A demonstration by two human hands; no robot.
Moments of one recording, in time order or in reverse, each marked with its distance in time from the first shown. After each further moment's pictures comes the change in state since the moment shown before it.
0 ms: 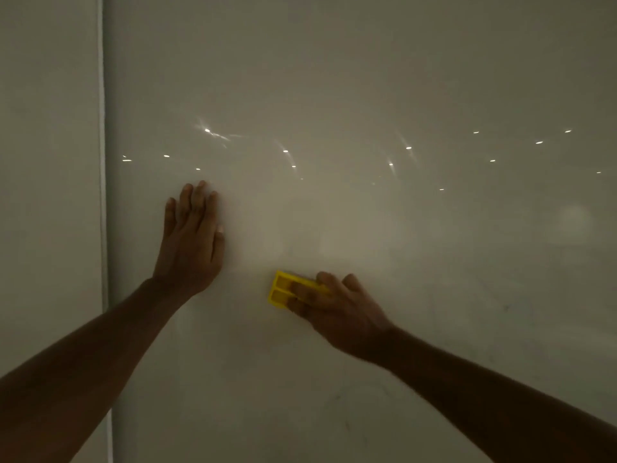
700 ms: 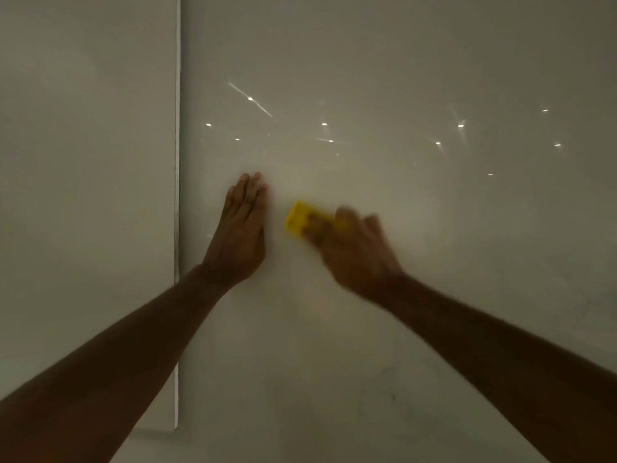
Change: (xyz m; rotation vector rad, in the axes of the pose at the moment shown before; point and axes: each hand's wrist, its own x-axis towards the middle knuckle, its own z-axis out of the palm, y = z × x) left_hand -0.052 -0.022 0.000 -0.211 0.018 0.086; right_hand 0.090 -0.026 0.007 0.039 0.154 0.125
